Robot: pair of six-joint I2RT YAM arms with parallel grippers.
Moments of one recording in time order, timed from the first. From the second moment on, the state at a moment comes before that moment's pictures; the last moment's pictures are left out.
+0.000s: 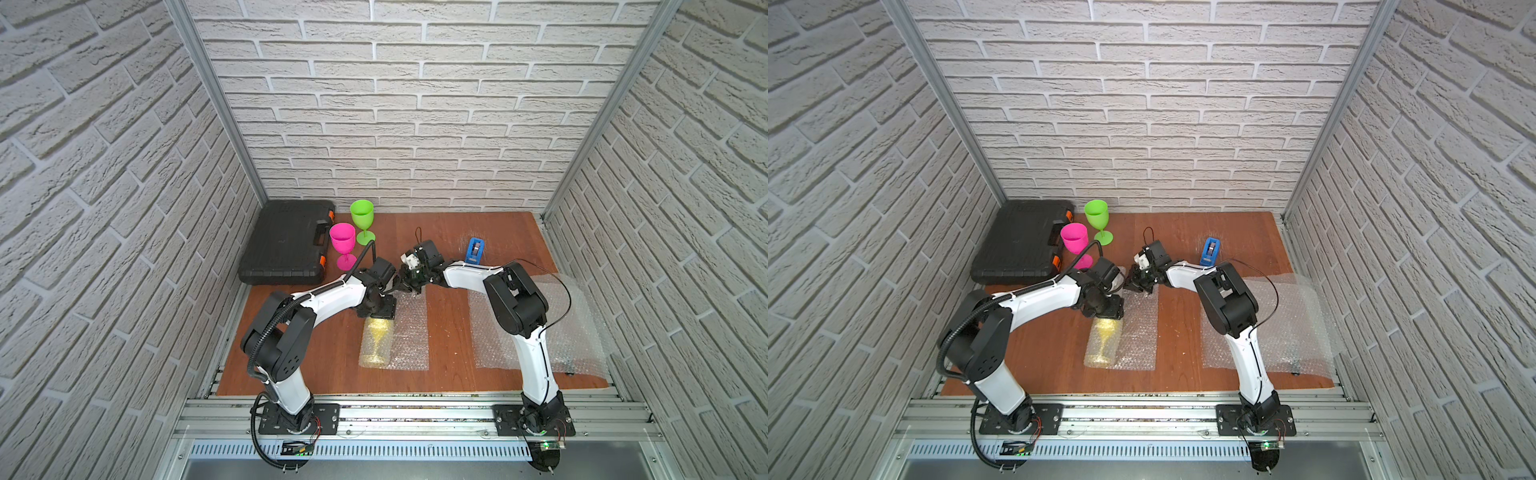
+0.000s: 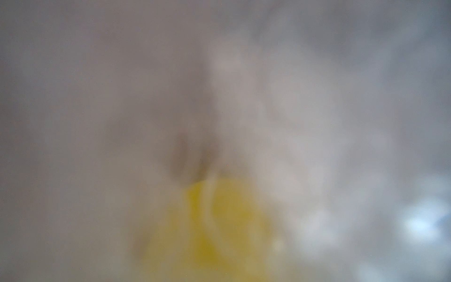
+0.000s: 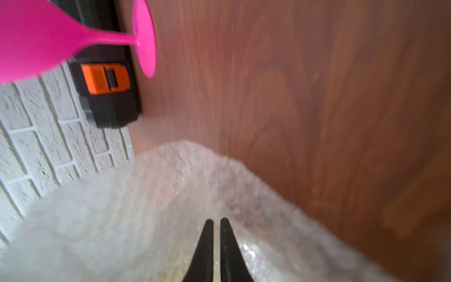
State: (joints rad) left arm -0.63 1.72 1.10 -0.71 0.07 -0.48; right arm 0.48 2.21 1.47 -0.13 -0.65 0.91
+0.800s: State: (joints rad) left arm -0.69 1.82 1.24 -0.86 -0.04 -0.57; right arm 0.66 1.64 0.81 -0.10 -0.61 0.93
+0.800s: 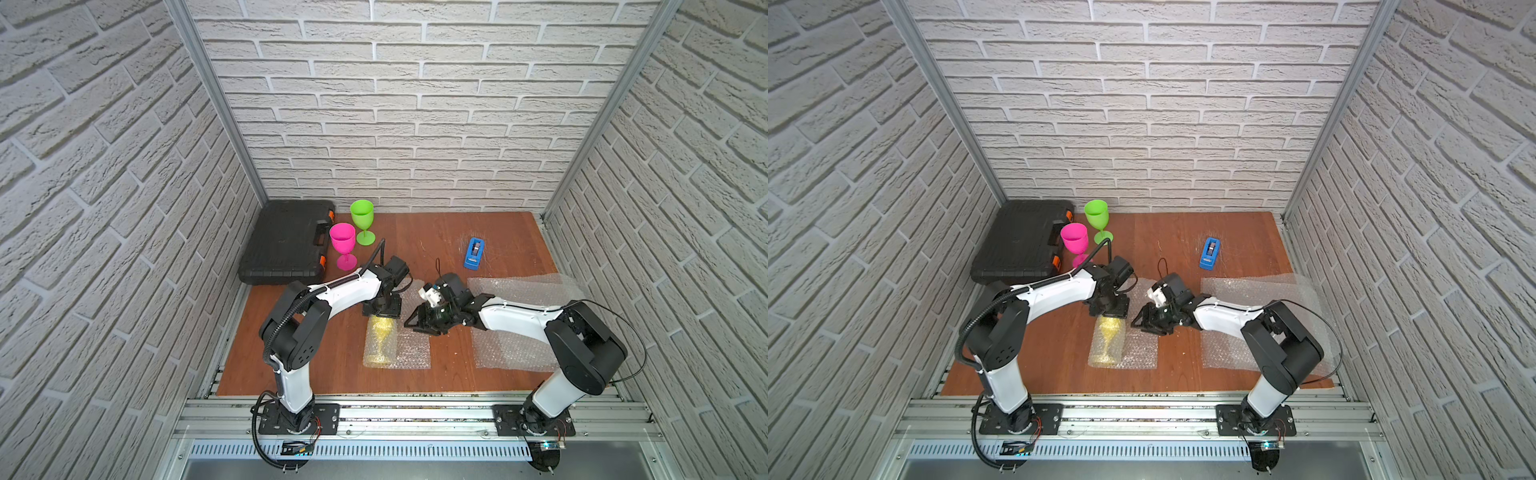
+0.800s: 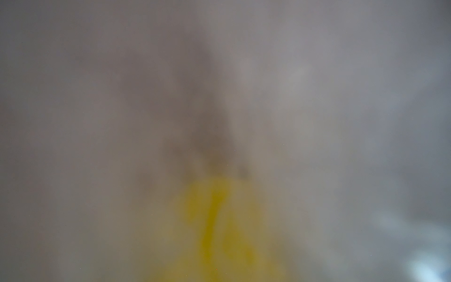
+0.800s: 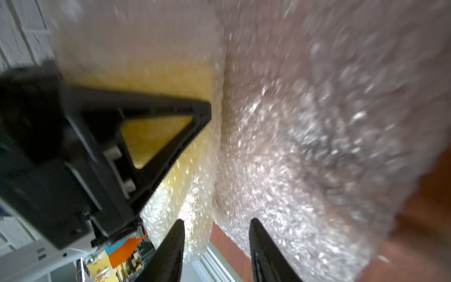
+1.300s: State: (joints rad) left arm -0.69 1.82 1.24 -0.85 -0.04 -0.58; right arm 0.76 1.75 0.81 0.17 -0.56 1.05
